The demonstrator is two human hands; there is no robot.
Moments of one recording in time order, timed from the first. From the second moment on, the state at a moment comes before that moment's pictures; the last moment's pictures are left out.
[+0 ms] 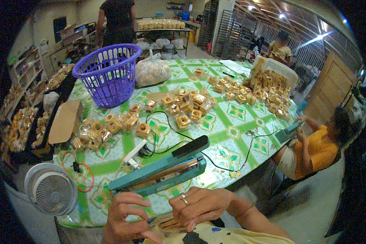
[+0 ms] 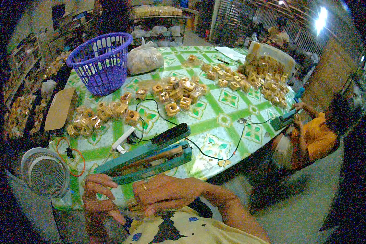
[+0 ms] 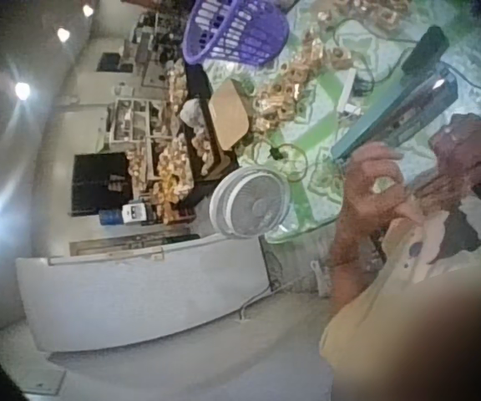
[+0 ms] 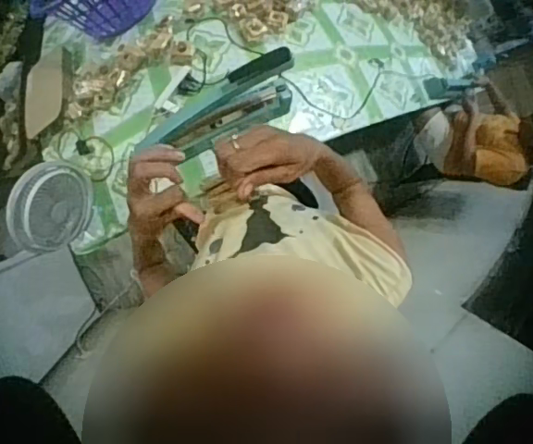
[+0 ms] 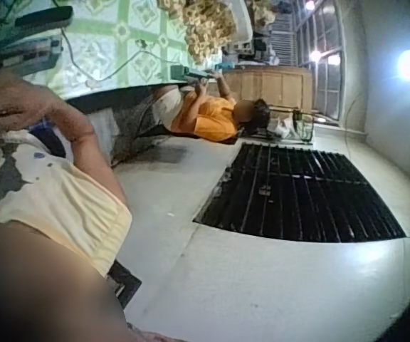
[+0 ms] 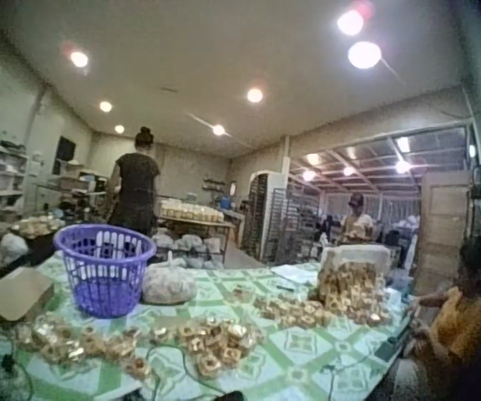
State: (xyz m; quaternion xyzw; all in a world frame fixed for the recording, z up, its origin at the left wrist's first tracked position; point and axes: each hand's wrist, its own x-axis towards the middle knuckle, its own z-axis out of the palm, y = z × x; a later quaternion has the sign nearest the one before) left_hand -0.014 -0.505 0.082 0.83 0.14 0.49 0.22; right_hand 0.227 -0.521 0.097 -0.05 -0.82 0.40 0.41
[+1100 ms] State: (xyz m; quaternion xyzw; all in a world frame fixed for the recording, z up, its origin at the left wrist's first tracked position) left_hand 0.060 -0.484 -0.111 0.33 0.39 0.26 0.82; right_hand 0.296 -0.395 0.064 -0.55 -0.79 0.08 0.27
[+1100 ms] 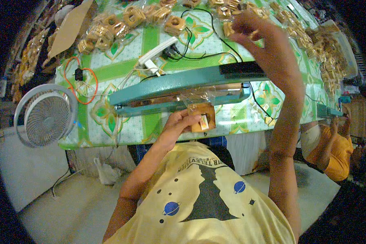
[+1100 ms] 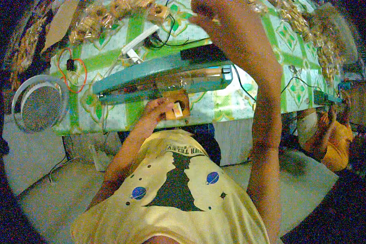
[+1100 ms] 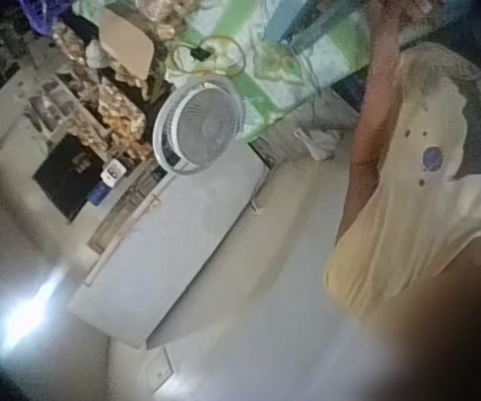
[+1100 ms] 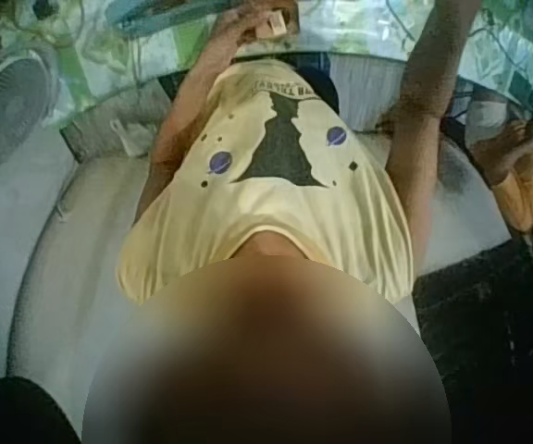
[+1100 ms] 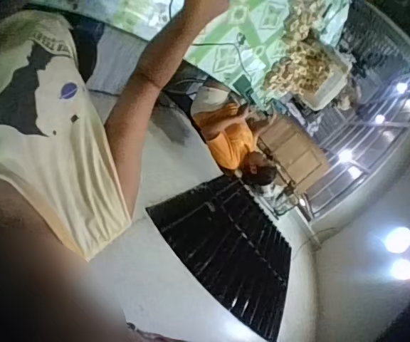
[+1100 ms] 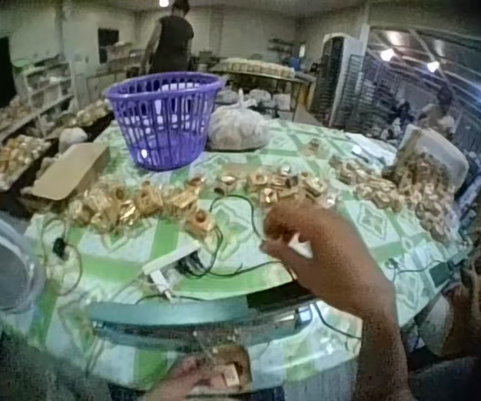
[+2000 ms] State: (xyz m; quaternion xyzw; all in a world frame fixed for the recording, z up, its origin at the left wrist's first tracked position) left_hand 0.065 -0.472 -0.092 0.26 0.51 0.27 0.78; right_hand 0.317 -0.378 -0.052 -0.62 -0.71 0.31 0.14
